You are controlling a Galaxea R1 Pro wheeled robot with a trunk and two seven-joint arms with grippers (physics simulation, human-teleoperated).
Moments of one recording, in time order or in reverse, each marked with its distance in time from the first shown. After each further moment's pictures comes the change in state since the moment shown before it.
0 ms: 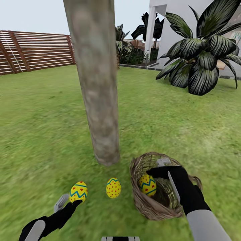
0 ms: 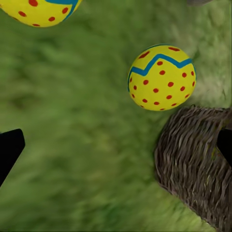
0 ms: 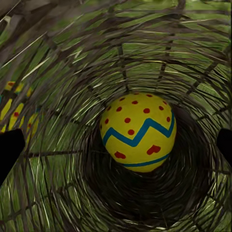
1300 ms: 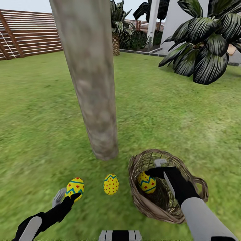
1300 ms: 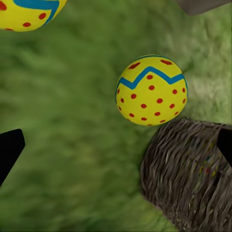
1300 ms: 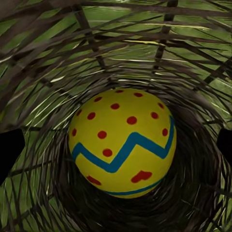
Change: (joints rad) left arm 0.003 -0.004 0.049 -0.076 0.046 0.028 -0.012; right arm -0.116 0.005 0.006 0.331 0.000 -0.224 -0.043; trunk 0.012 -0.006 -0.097
